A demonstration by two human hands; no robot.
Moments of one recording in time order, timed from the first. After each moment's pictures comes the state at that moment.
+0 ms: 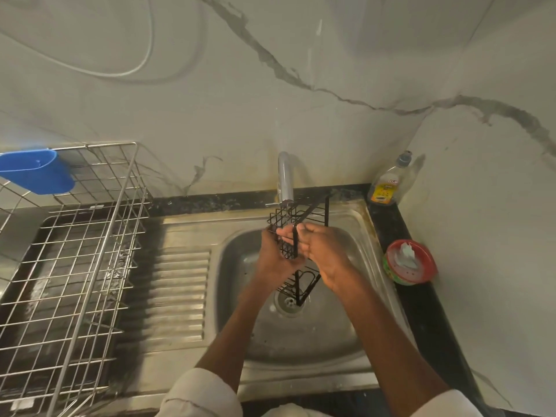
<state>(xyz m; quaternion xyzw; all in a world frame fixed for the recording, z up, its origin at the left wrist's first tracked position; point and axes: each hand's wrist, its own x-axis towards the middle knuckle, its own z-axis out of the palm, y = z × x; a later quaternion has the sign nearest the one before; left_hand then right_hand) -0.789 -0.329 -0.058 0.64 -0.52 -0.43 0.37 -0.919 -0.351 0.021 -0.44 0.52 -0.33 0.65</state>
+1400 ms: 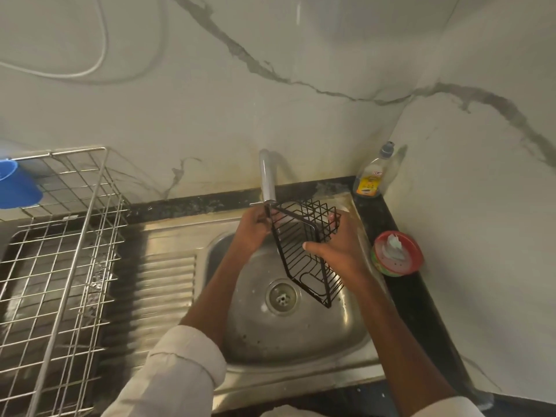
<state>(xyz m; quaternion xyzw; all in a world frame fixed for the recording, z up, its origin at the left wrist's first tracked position) -0.772 -0.410 -0.050 0.62 -0.43 -0.52 0.39 -0.982 -0.362 -0.005 -0.54 0.68 -0.31 0.38</state>
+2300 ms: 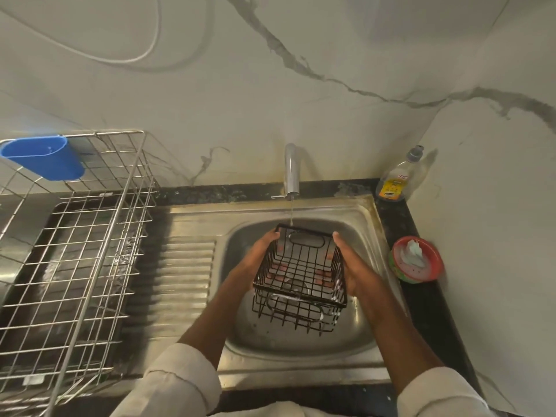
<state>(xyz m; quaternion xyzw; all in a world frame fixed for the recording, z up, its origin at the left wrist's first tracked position) -0.748 -0.334 -0.073 0.63 -0.26 -0.65 0.33 -0.975 -0.354 -0.054 -0.17 0.65 -0.25 0.69</state>
